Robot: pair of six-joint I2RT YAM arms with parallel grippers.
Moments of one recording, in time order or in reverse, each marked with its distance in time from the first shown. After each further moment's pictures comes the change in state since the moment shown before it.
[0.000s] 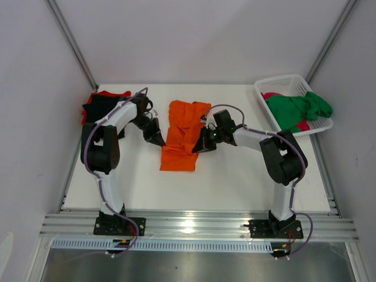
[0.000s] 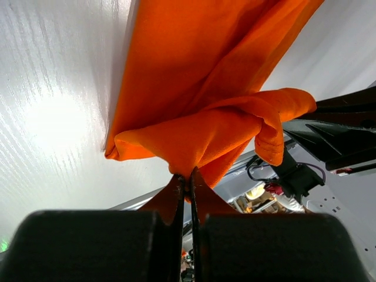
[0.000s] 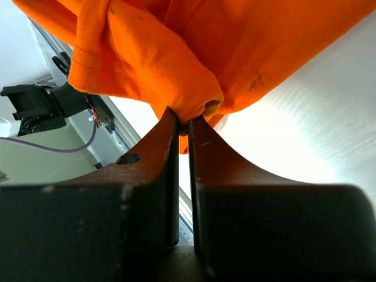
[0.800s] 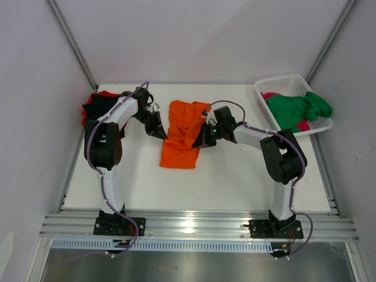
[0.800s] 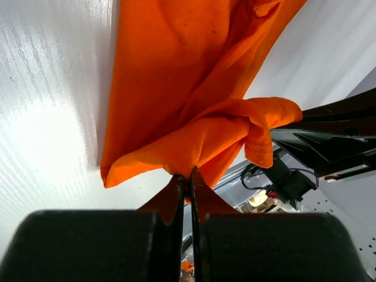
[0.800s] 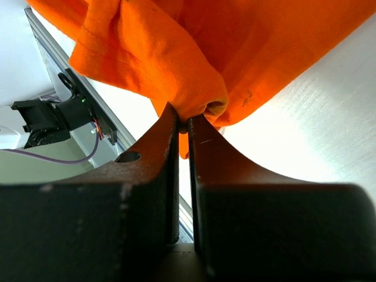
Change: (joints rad) left arm 0.005 0.076 0.124 0.020 0.029 0.019; right arm -0.013 0.013 0.044 0.012 0.034 0.018
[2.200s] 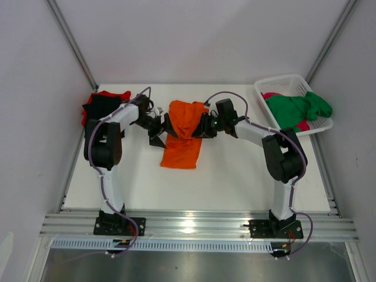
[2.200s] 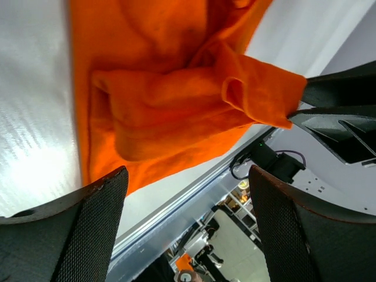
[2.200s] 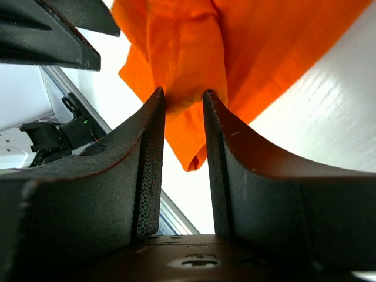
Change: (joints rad) left arm 0.005 0.009 -0.148 0.174 0.161 0.017; right arm -0.023 0.011 0.074 0.017 0.073 0.006
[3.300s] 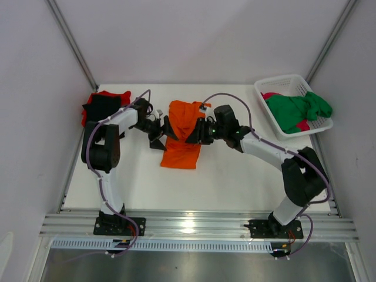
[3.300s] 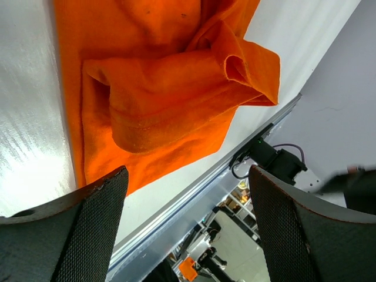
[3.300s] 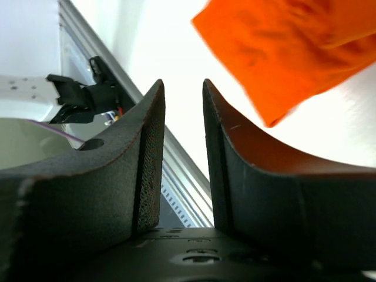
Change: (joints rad) left arm 0.000 -0.063 -0.107 0.099 0.043 -0.010; right arm 0.116 -0.275 -0.165 0.051 0.061 0.053
